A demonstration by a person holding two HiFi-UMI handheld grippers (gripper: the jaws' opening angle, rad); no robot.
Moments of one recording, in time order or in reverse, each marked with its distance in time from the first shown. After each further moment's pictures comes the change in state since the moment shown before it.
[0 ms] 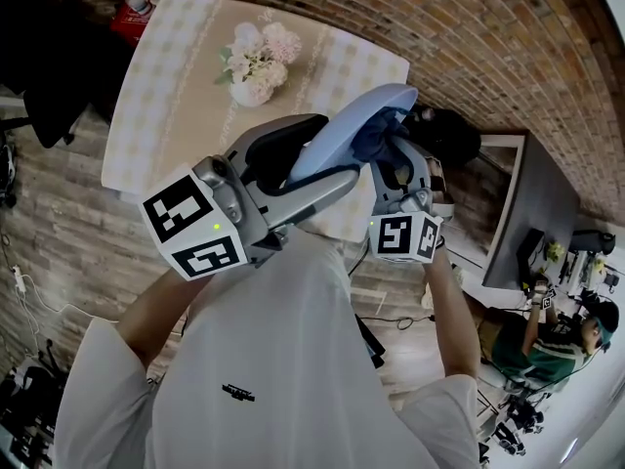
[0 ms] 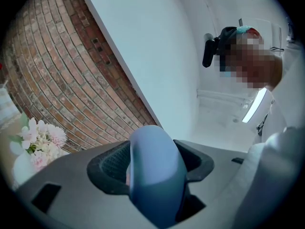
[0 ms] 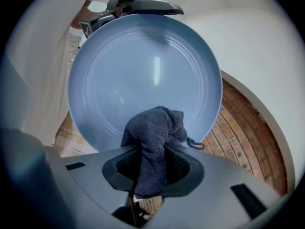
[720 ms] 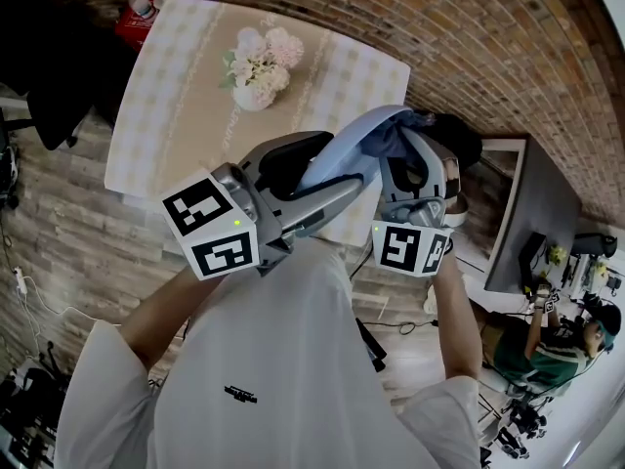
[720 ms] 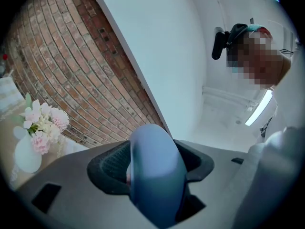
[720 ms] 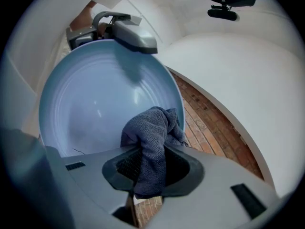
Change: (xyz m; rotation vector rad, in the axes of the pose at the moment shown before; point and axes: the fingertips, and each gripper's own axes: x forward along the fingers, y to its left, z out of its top) left arm 0.004 0.004 -0.029 -0.077 0.077 0.033; right arm -0.025 -0.043 0.048 -0.087 -0.119 -0.180
